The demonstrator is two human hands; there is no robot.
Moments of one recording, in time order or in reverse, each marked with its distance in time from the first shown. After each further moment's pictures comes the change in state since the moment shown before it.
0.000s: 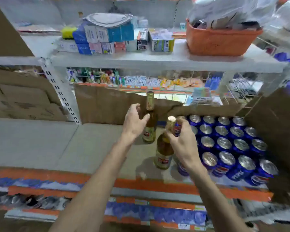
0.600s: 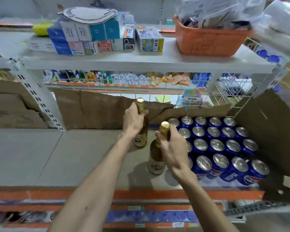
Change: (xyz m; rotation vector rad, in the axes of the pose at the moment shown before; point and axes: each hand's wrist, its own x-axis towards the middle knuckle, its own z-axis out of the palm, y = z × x) left_hand 0.045 0.009 0.032 -0.019 -0.029 -0.050; right_hand 0.002 -0.015 0.012 -0.073 0.055 0.025
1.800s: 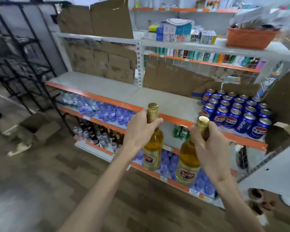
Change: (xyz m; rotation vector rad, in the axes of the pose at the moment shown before) left_hand -0.565 0.045 -0.170 0.108 0.283 -0.046; right_hand -0.420 -0.062 -0.217 0.075 -0.118 -0.300
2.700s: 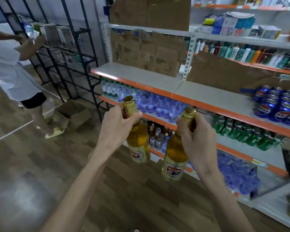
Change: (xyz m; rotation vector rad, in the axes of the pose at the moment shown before) left_hand -0.102 -0.205 -0.303 0.005 0.176 -0.109; right_hand -0.157 -0.219 0.217 0.104 -0.109 -0.121
